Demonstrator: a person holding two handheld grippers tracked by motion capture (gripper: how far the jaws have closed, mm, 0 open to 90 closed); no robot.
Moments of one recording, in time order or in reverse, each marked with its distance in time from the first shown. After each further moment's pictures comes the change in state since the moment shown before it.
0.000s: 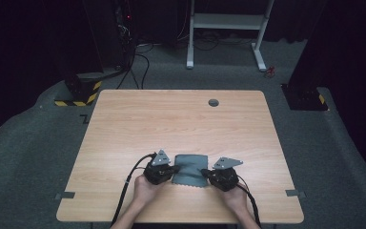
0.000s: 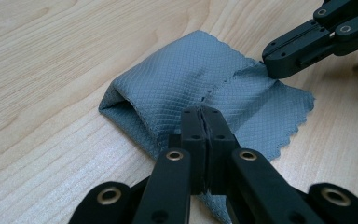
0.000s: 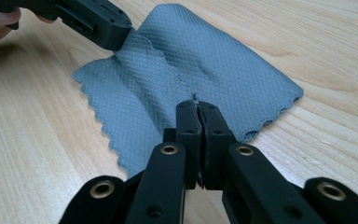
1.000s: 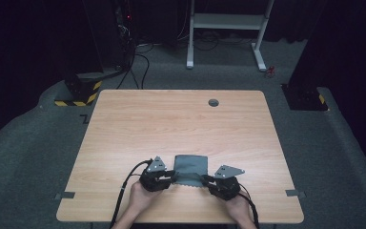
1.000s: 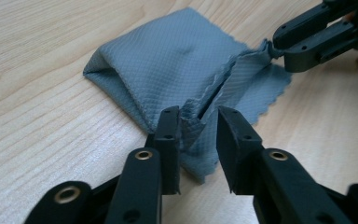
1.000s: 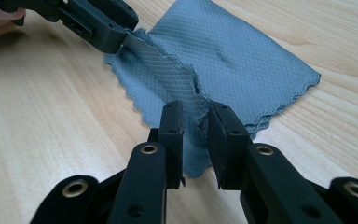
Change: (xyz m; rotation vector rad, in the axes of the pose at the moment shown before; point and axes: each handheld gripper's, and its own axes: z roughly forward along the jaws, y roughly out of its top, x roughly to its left) left arm -0.007 -0.016 -0.015 0.003 -0.038 -0.040; right arm 0.018 -0.013 -0.015 -0.004 0.011 -0.022
